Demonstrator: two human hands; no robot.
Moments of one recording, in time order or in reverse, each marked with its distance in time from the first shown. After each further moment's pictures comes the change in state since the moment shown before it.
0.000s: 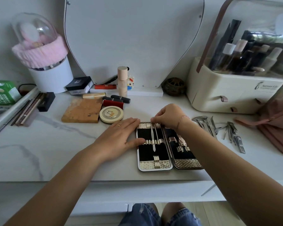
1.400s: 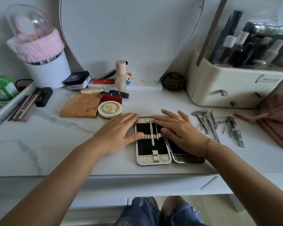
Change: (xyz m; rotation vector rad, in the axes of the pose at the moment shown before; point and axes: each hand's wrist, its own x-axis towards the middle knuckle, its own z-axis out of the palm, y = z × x) left_hand -0.002 0.005 -0.003 -0.012 -0.013 -0.012; right_hand -0.054 0.055 -0.005 -0.392 -0.080 -0.597
